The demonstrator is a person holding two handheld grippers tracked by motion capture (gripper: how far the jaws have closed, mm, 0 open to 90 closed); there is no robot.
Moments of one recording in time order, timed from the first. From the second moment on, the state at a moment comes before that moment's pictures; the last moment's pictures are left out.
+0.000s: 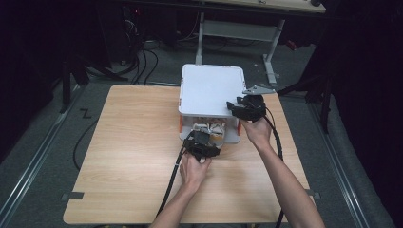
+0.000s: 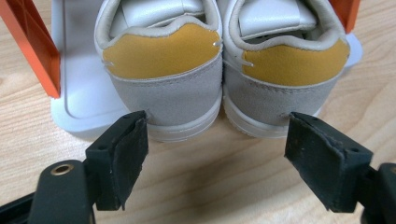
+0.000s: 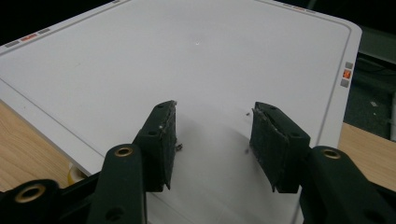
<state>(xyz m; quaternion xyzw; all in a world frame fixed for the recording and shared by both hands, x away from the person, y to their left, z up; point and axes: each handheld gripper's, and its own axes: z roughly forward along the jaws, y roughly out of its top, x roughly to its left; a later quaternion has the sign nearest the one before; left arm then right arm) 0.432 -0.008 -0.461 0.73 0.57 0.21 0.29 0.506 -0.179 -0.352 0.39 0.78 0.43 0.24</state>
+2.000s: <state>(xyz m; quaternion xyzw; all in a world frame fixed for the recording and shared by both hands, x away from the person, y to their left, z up) 0.441 0.030 -0.446 0.73 0.53 0.22 0.38 0.505 -0.180 -0.353 0.39 0.78 0.43 0.25</state>
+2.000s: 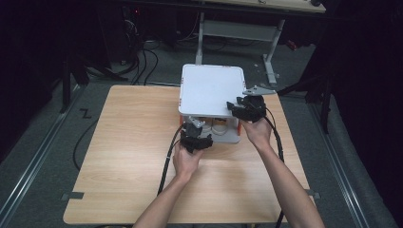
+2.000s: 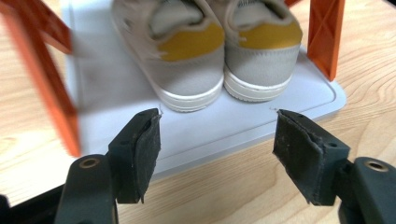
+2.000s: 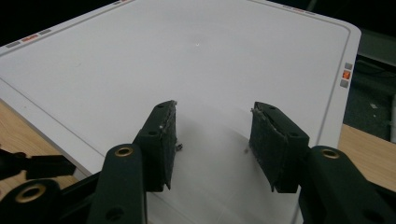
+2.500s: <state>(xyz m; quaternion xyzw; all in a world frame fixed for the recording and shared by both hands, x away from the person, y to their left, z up) 0.428 0.070 -0.418 0.71 0.52 0.23 0.41 0.506 -0.182 -0.353 0.39 0.77 0.44 0.24</state>
